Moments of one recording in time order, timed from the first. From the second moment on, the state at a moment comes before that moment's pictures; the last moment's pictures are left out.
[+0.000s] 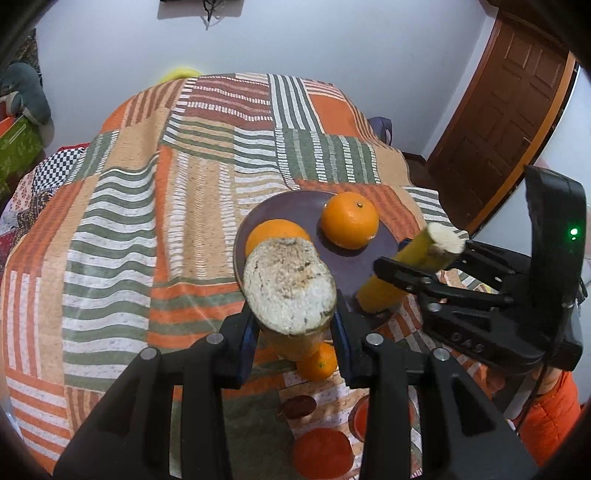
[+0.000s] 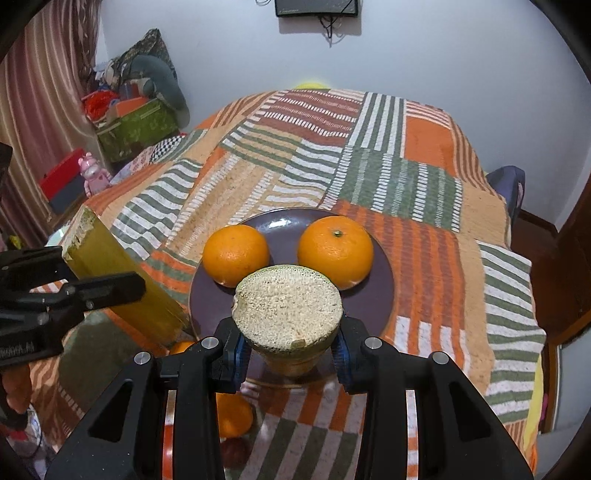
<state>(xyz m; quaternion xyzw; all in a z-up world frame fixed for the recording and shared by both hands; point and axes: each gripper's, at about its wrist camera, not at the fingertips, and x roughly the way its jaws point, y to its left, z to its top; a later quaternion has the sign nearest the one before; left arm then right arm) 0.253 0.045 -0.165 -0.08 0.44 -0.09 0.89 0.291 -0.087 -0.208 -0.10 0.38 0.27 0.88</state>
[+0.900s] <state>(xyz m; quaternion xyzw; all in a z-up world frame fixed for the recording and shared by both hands) 0.295 0.034 -0.182 -0.07 0.44 -0.09 0.89 0.318 -0.083 -0.233 -0.07 0.40 0.30 0.86</state>
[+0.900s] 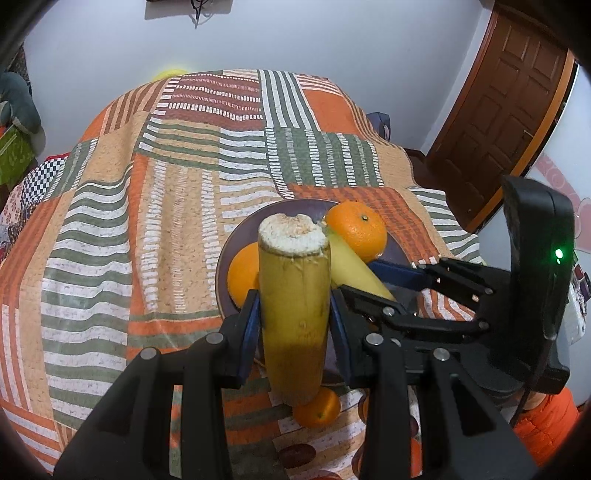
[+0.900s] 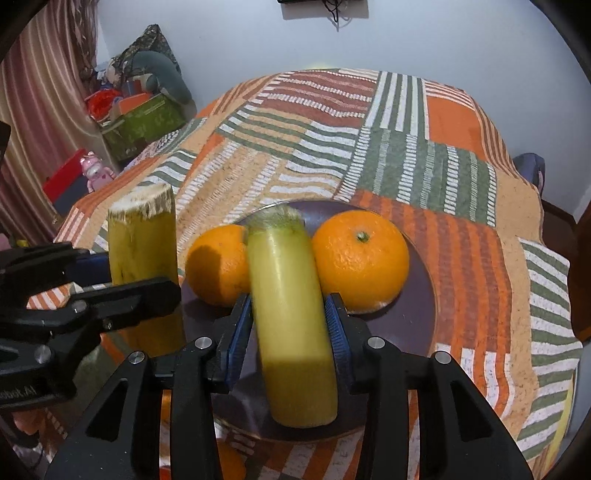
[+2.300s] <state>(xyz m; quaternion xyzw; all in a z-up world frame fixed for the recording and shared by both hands) 0.260 0.017 -0.159 -0.03 0.43 -0.08 0.90 0.268 -0.140 -0.209 -0.04 0.38 0.27 0.88</state>
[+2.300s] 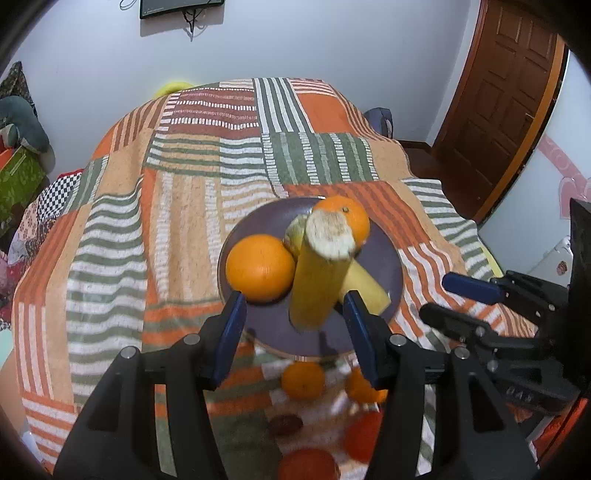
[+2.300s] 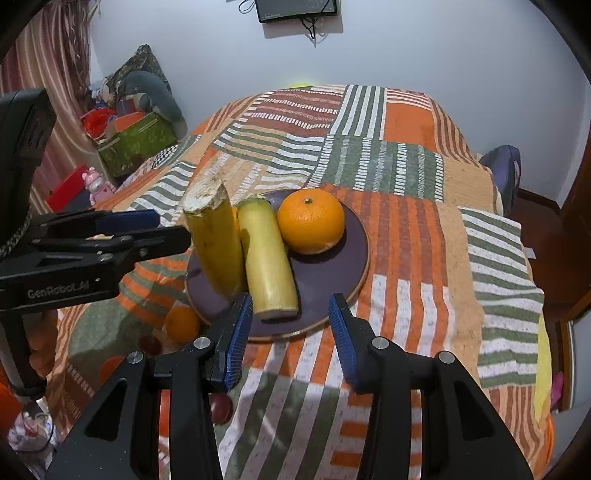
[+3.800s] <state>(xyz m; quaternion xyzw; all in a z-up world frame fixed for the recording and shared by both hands) 0.125 0.037 -0.197 -0.03 0.47 -0.08 0.88 0.192 -0.081 -0.244 -0.08 0.42 0.30 0.85</state>
